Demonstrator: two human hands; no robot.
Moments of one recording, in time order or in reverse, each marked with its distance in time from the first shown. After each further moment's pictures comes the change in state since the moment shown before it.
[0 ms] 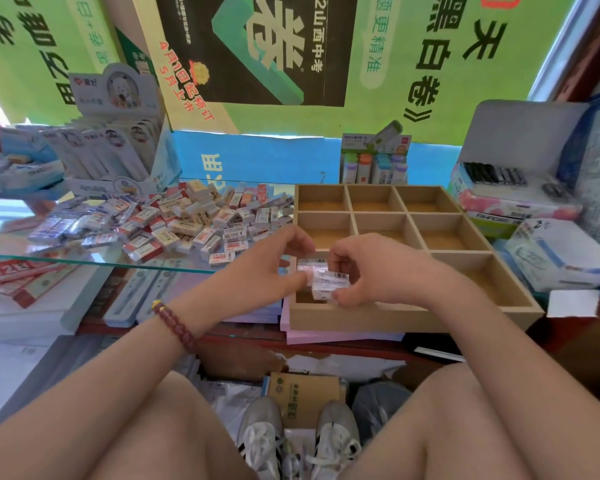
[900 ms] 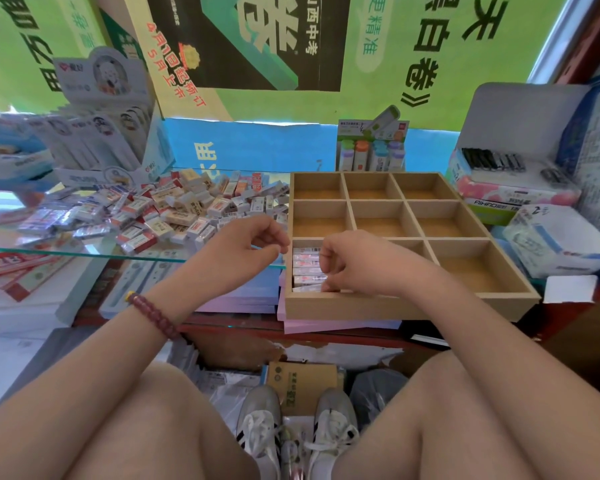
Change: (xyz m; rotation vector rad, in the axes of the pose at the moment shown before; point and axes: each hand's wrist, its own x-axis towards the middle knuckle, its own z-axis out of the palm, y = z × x) left_hand 0.002 -0.004 -0.011 0.016 0.105 -0.138; right_hand 0.009 -0.005 0.011 0.047 -0.071 0.080
